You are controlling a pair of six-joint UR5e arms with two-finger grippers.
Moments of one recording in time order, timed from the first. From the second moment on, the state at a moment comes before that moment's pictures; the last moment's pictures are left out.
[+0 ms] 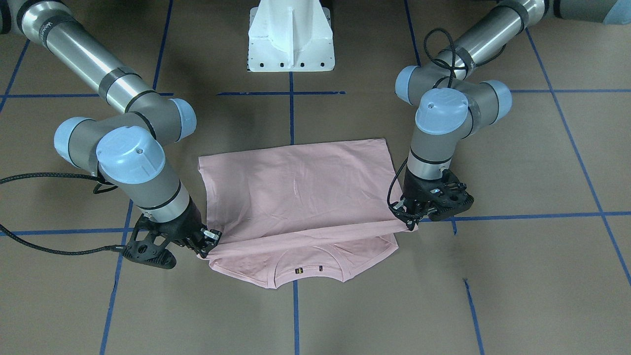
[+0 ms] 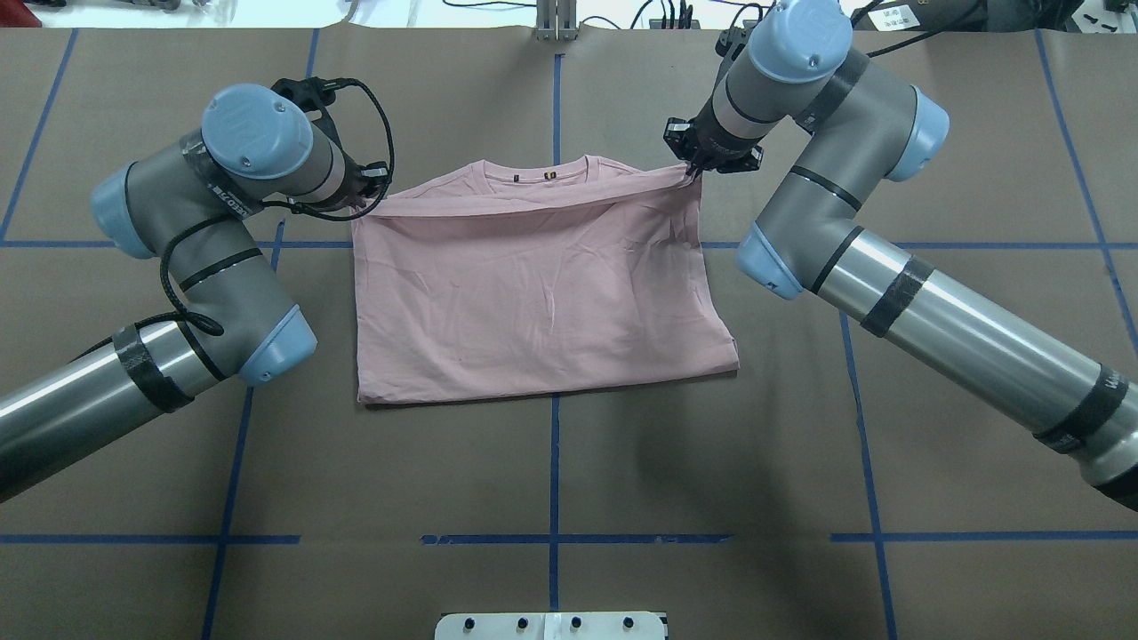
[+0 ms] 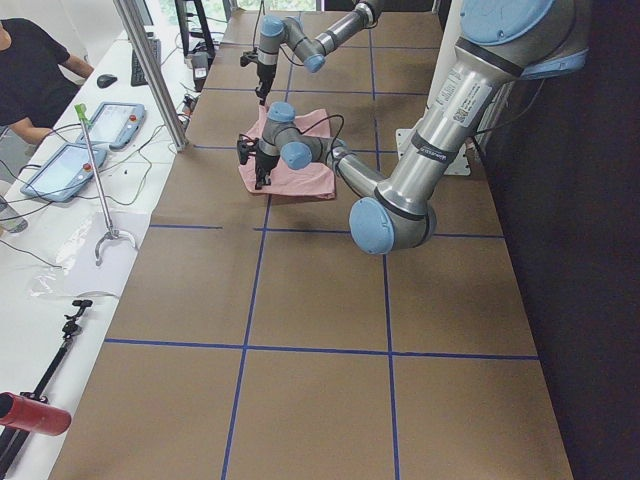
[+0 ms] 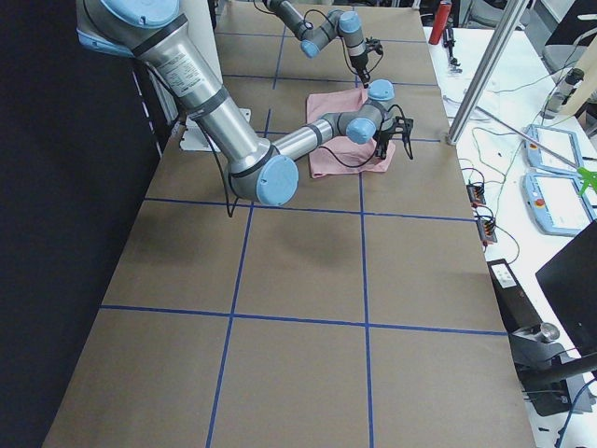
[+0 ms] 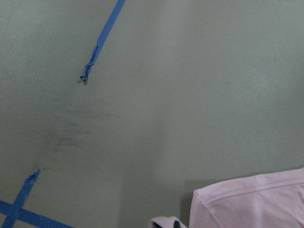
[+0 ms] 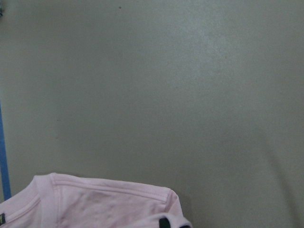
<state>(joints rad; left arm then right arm) -0.76 -2.17 -1.45 -1.90 -1.73 -1.37 0.84 -0.83 1.24 -1.16 1.97 1.31</state>
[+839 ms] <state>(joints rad) -0.77 -2.18 -1.42 -1.93 -1.73 -1.37 0.84 -0.82 1.23 -1.15 1.97 1.31</state>
